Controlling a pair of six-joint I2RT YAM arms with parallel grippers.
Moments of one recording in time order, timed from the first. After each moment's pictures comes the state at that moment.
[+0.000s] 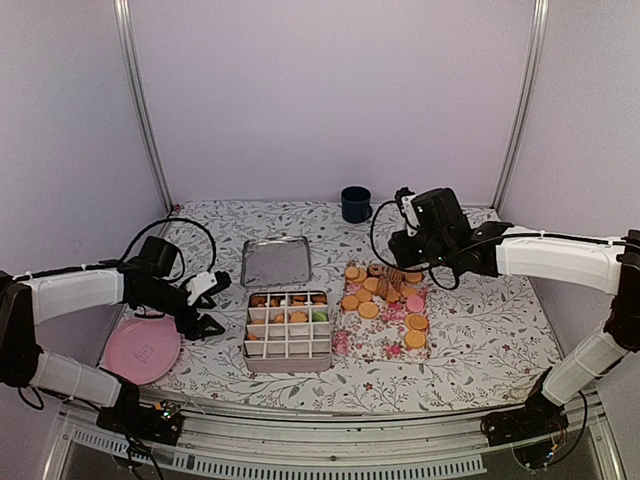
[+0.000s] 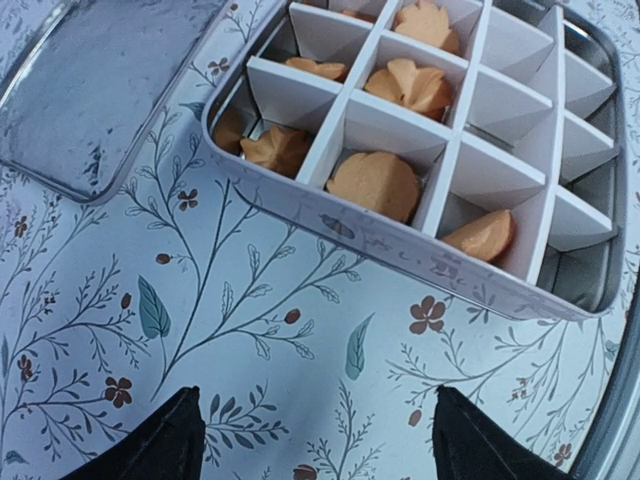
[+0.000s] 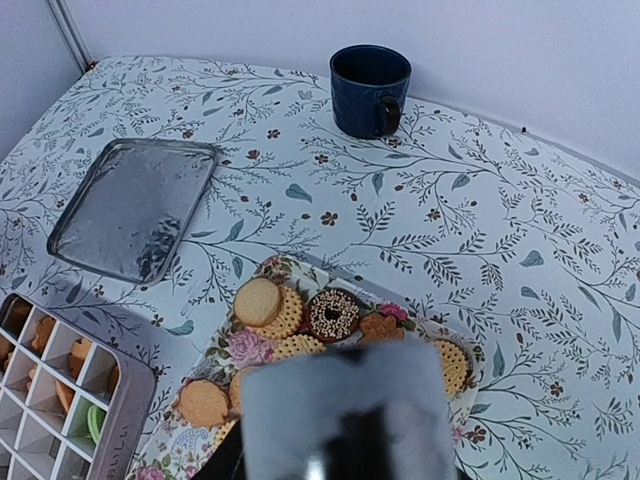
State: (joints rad) left arm -0.27 1.27 0.63 -0.44 0.46 0.70; right arm 0.75 1.51 1.09 -0.20 0.32 0.26
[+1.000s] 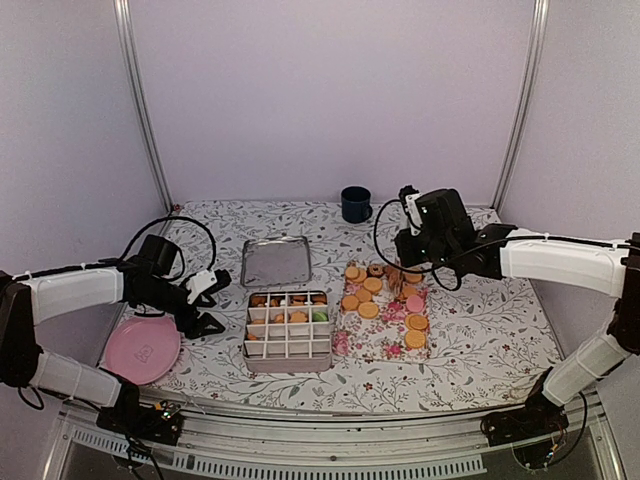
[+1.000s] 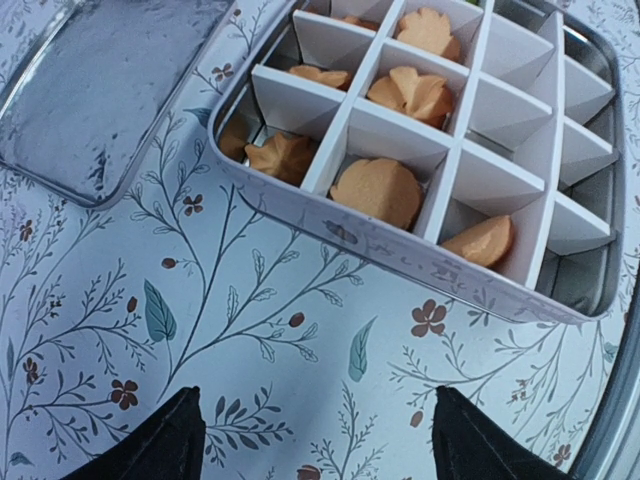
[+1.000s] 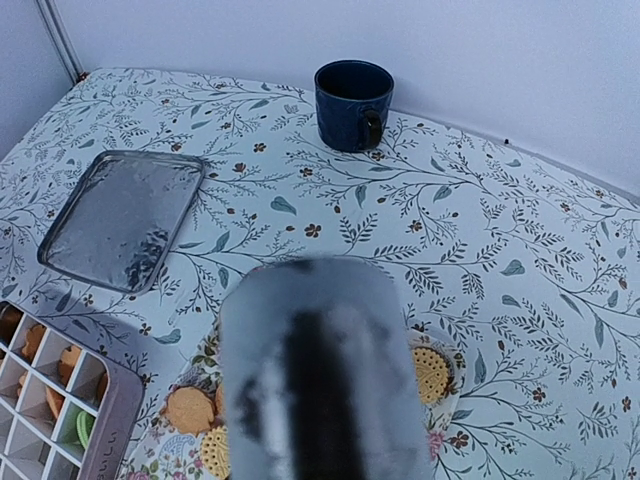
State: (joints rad) left arm -0.27 1.27 0.64 -0.45 0.46 0.70; right arm 0.75 1.50 1.06 -0.16 0.36 0.24
